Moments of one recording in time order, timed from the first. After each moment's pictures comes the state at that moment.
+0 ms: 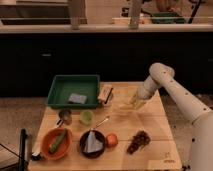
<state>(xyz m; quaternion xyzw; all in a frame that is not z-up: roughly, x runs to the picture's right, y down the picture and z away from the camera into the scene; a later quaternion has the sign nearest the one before) 0.184 0.105 0.848 -0.37 -0.27 -0.03 0.89</state>
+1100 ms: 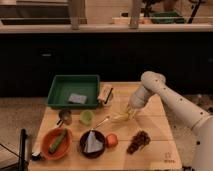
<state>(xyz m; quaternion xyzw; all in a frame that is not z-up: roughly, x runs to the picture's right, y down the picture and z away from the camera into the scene) 0.148 0.160 0.843 -0.37 -0.29 -0.12 0.87</state>
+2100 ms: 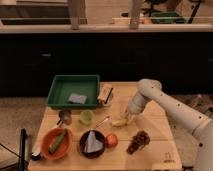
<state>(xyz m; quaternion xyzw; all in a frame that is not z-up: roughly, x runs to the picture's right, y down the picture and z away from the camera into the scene) 0.140 0.187 0.853 -0.38 -0.27 -0.11 0.88</state>
